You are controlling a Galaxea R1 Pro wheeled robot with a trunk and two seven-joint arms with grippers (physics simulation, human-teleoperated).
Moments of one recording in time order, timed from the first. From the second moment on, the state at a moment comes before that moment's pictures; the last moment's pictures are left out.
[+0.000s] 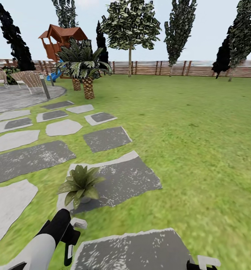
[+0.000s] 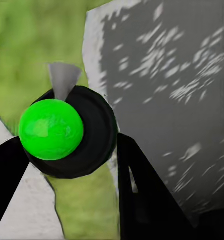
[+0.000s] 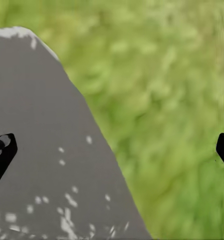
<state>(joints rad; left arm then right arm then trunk) -0.68 -0.01 0.41 -0.45 -0.91 0.82 -0.52 -0.43 -0.08 -0.31 -0.03 0.28 -0.40 -0.30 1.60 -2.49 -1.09</state>
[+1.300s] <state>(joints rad) -1.07 0.14 0.19 -0.27 -1.41 1.00 -1.39 -0.43 -0.08 -0.31 -0.03 0.28 -0.40 -0.30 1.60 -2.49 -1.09</state>
